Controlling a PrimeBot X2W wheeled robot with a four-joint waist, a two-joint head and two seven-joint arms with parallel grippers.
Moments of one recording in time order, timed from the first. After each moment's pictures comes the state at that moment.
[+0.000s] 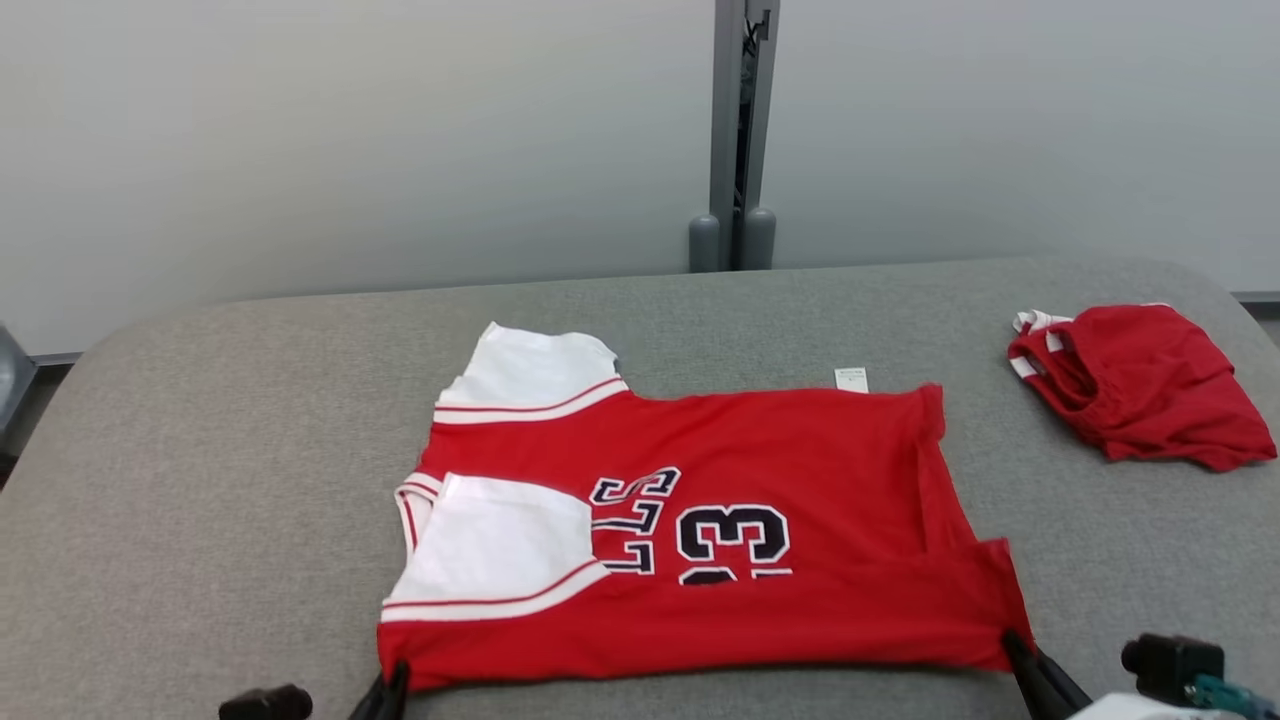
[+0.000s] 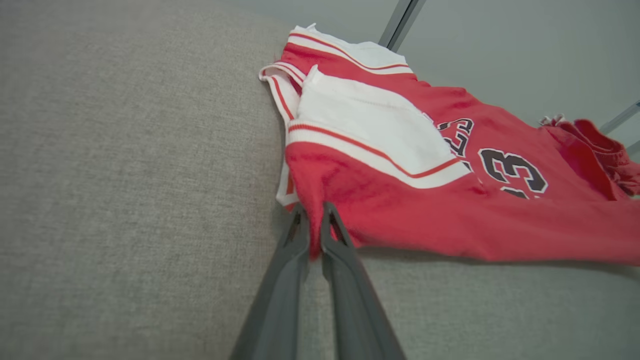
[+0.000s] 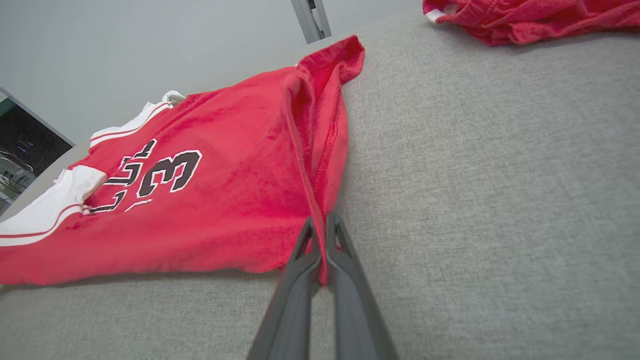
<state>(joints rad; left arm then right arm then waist) -0.10 0.17 -0.35 0.74 -0.67 -0.13 -0.26 -0.15 -0.29 0.49 0.69 0.81 0.13 -0.26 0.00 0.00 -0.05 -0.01</state>
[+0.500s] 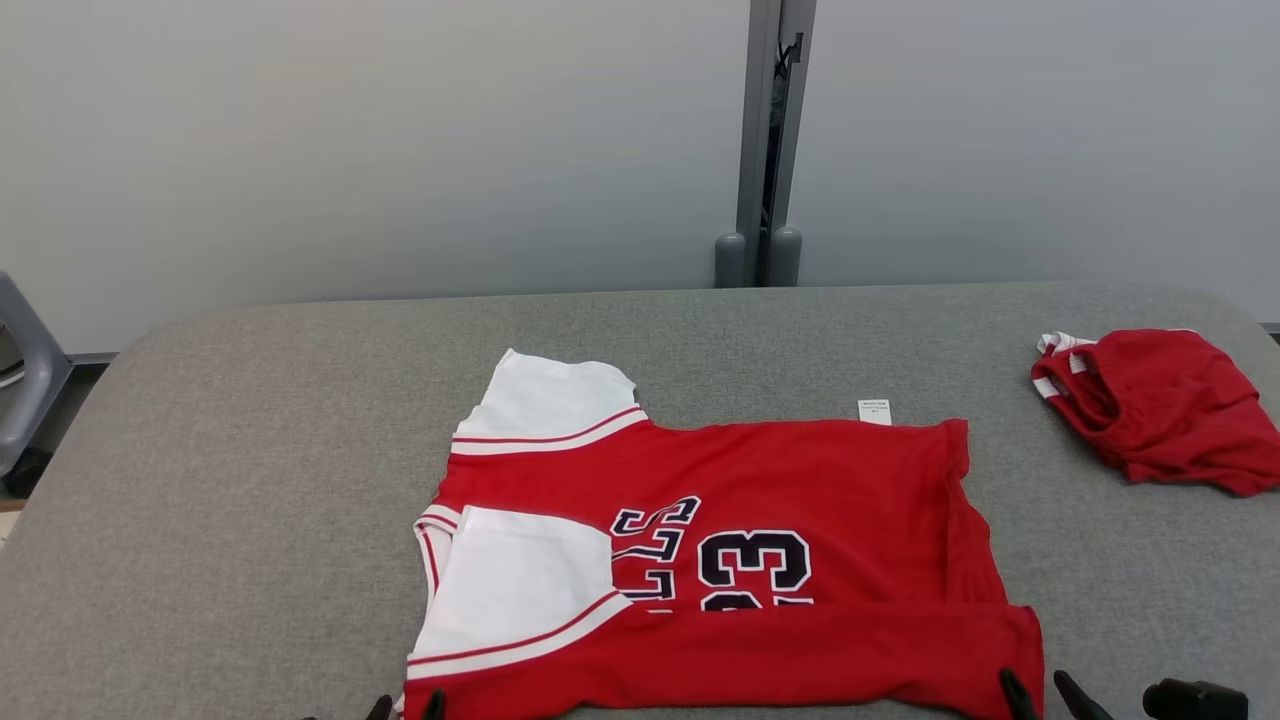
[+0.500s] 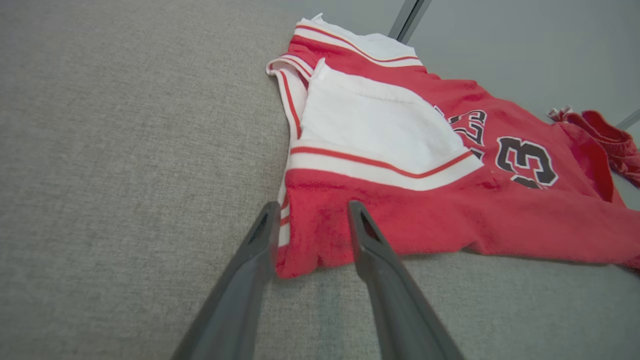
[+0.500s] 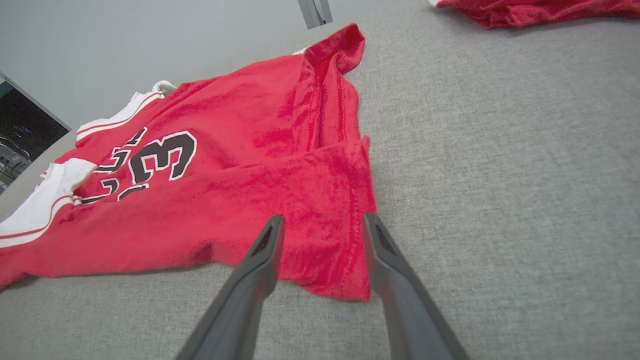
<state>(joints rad) -0.01 0.14 -0.34 0.69 -0.61 -0.10 -0.26 -0.02 -0.30 0.40 0.60 0.74 0.13 -0.23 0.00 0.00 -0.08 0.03</state>
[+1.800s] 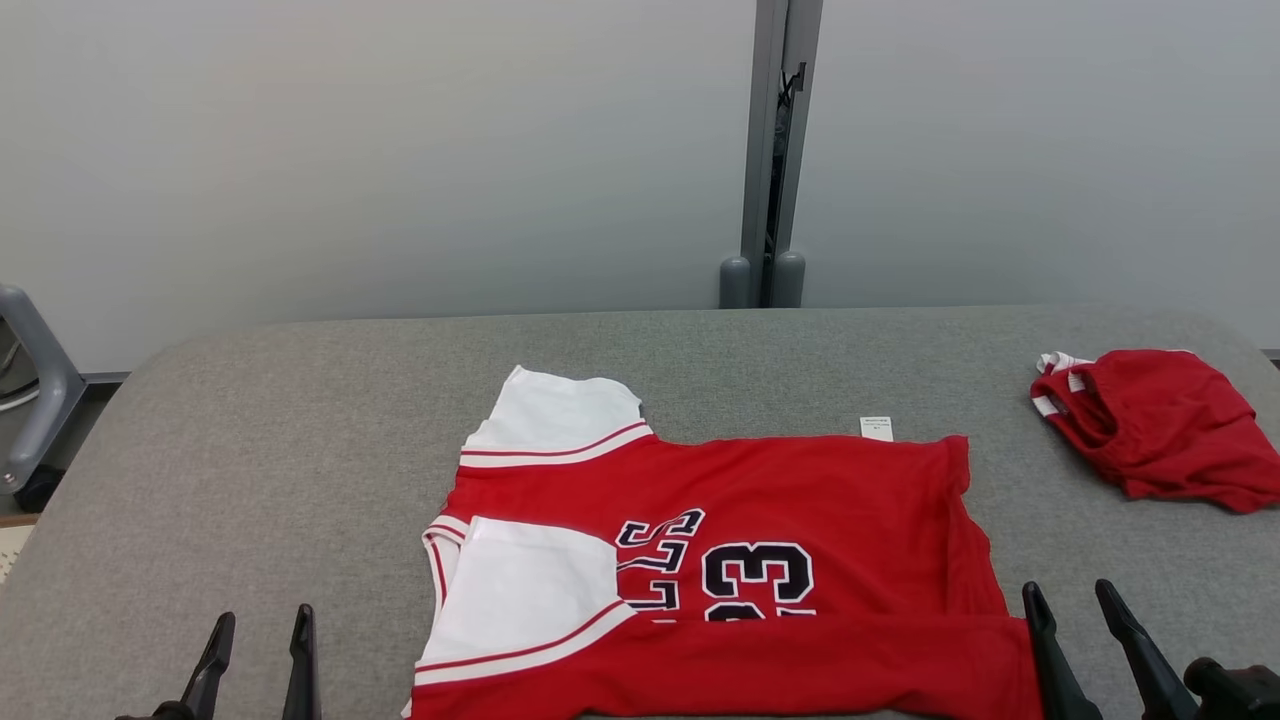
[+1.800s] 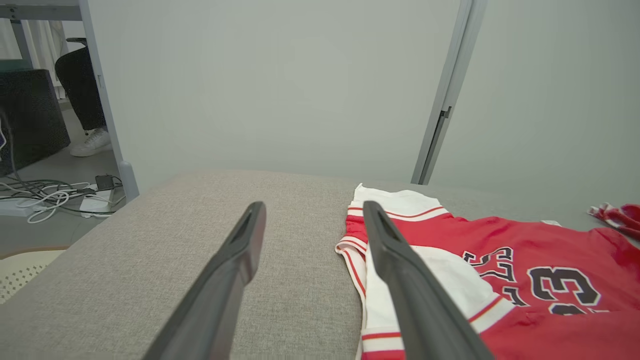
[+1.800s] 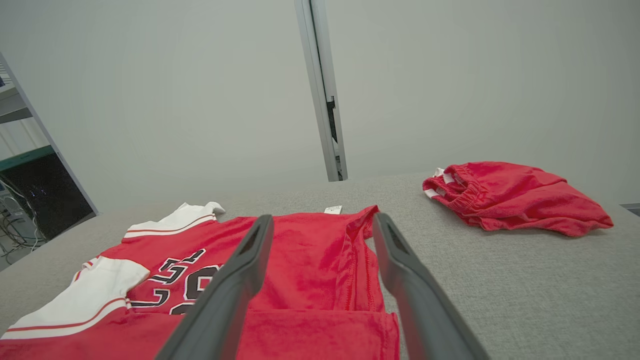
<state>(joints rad) 0.18 0.14 0.02 0.18 -0.29 -0.04 -0.26 0.14 -0.13 0.06 0.19 0.34 0.13 -0.26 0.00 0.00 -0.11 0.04</state>
